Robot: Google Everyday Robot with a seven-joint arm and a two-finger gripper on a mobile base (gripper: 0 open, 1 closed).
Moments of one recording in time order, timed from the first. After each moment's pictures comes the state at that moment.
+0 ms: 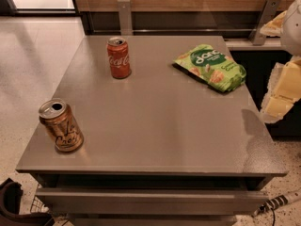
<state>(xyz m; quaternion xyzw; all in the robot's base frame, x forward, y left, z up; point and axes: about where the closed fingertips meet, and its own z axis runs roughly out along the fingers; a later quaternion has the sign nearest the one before) 0.438 -0.212 0.992 -0.60 0.78 -0.05 0.18</state>
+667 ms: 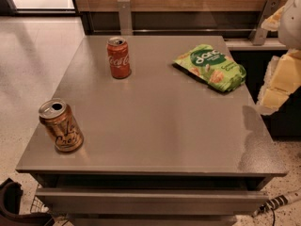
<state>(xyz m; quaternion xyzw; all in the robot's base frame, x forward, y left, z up) 0.452 -0.214 0.995 -0.59 0.79 -0.06 0.18</state>
